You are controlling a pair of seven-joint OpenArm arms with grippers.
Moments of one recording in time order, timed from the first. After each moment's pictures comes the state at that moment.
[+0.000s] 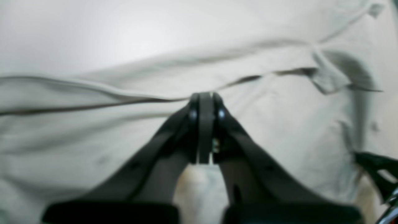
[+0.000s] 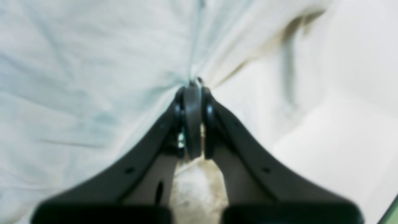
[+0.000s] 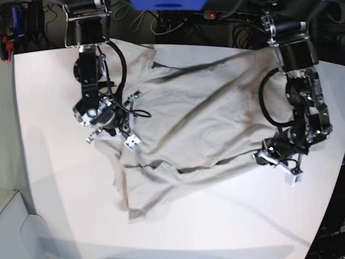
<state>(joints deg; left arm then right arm) -13.6 -10.2 -18.2 82.5 -31.5 -12.0 61.6 4.0 -0.4 -0.8 86.4 -17.3 39.9 -51.4</state>
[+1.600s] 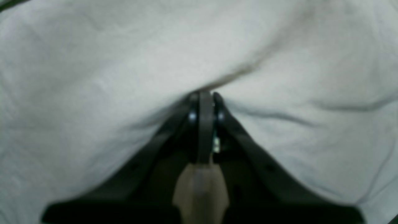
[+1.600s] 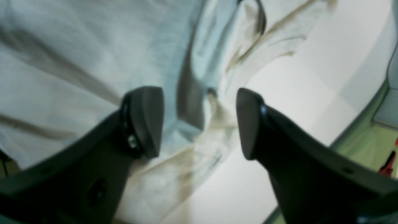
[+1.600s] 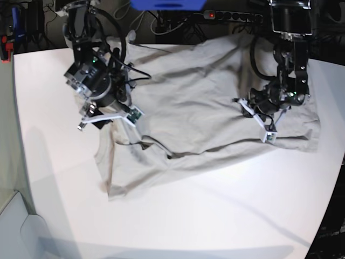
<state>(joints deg) 2.3 -15.1 -4.1 85.3 -24.0 -12.9 53.8 -8.8 5.7 -10.1 116.1 -16.6 39.9 -64.0</state>
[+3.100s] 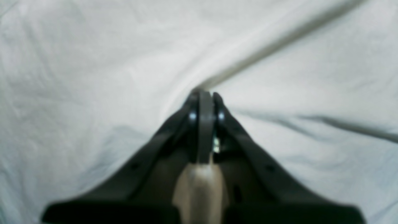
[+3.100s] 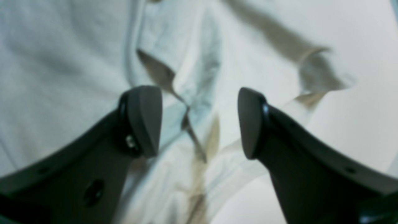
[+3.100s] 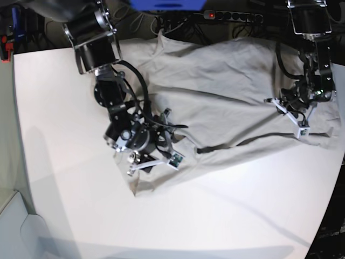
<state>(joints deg) 3.4 -20.8 -13.4 82.2 -23.5 -13.2 54.3 14.9 -0.7 -17.0 82.1 -17.0 39.9 -45.0</state>
